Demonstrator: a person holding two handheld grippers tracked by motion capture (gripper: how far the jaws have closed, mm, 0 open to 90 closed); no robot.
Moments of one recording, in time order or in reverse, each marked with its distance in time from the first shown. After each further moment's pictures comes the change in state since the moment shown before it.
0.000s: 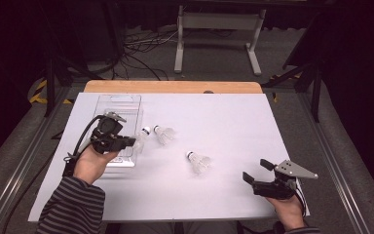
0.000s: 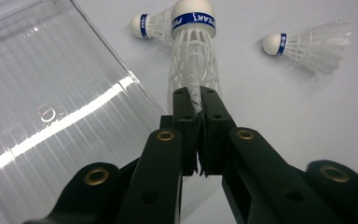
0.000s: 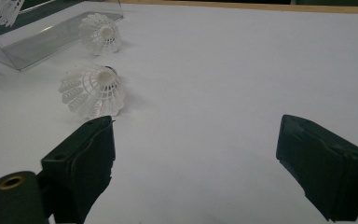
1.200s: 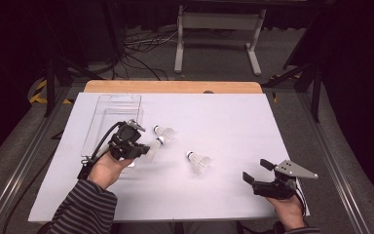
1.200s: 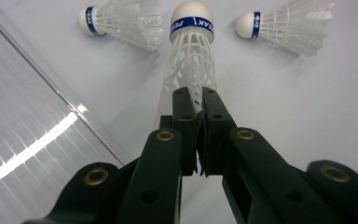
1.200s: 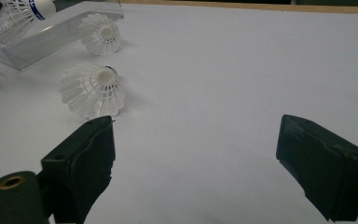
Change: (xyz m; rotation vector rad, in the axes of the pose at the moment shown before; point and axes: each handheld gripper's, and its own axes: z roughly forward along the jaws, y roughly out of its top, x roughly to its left) left arm -0.035 0.005 0.028 0.073 -0.012 0.099; right arm 0.000 0.000 0.000 0.000 0.000 -0.001
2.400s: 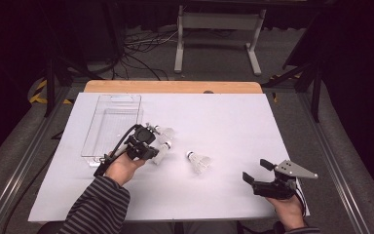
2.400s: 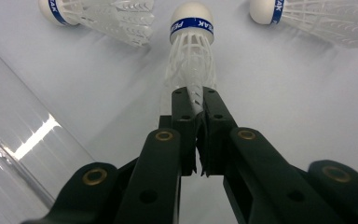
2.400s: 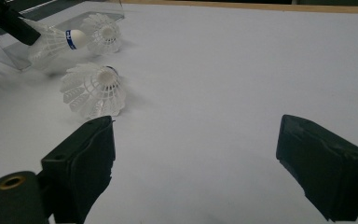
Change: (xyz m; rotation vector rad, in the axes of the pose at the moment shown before) left arm -0.010 0.014 0.045 0.099 0.030 0.023; right arm 0.000 0.000 0.000 -0.001 0.006 0.001
